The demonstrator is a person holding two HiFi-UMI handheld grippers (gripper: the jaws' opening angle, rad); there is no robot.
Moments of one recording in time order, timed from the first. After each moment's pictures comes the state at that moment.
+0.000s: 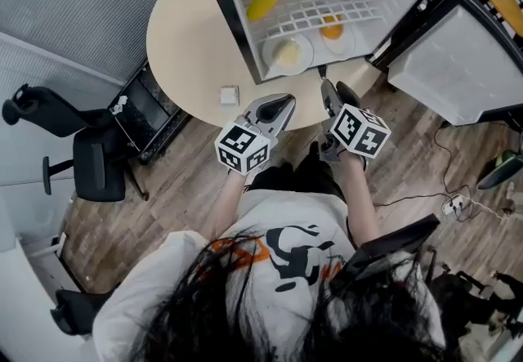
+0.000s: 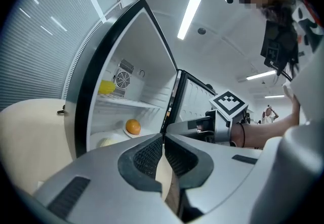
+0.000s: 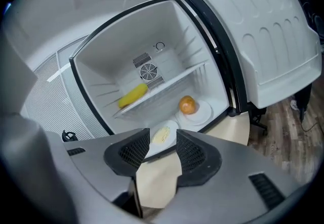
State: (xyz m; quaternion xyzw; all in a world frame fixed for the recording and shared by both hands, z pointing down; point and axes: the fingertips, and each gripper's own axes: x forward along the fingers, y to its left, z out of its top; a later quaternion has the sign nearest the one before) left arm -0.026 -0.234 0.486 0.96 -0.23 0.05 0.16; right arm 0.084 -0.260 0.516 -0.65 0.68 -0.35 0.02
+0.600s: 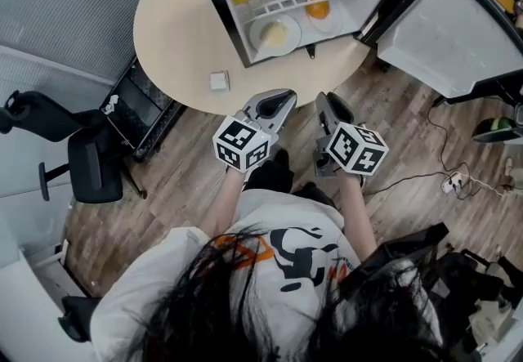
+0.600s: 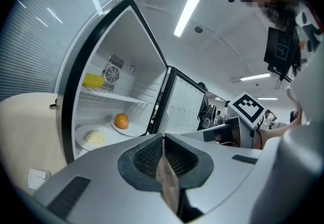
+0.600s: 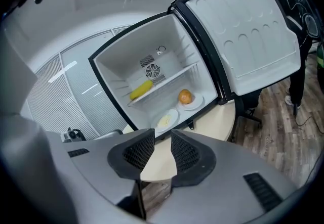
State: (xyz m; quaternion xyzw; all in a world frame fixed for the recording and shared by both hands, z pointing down) left arm -0.013 -0.188 0.482 0.96 -0.19 0.07 0.17; right arm 0.063 -0.173 0.512 -0.64 0.67 -0.36 0.03
